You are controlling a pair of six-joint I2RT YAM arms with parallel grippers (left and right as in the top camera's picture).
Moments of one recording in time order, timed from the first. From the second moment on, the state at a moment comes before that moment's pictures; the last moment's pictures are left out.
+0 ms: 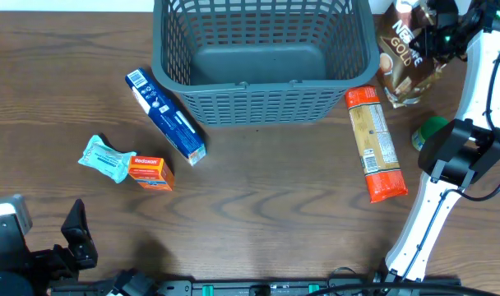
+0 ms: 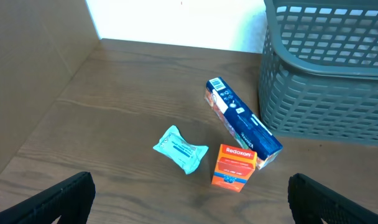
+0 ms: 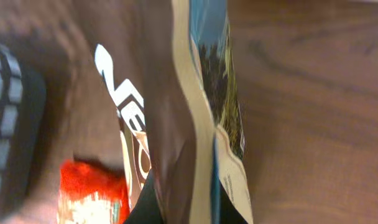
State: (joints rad) left arm -0.64 0.65 1.61 -1.59 -0.67 -0.43; right arm -0.33 2.55 2.66 -1.19 -0.38 -0.36
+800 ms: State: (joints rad) left arm -0.64 0.65 1.61 -1.59 -0.67 -0.43; right arm -0.33 1.84 2.69 -0.90 -0.55 0.02
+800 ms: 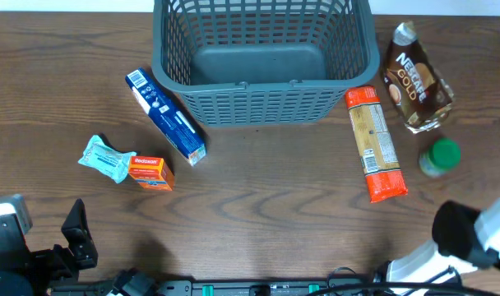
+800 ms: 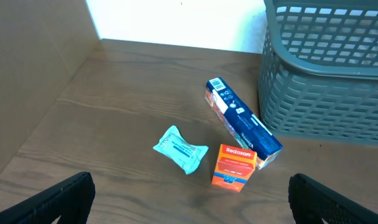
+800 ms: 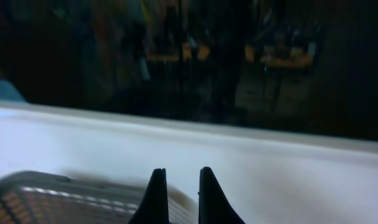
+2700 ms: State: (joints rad) left arm -0.64 0.65 1.61 -1.59 -0.67 -0.43; right arm -0.39 2.44 2.37 -1.37 -0.20 -0.26
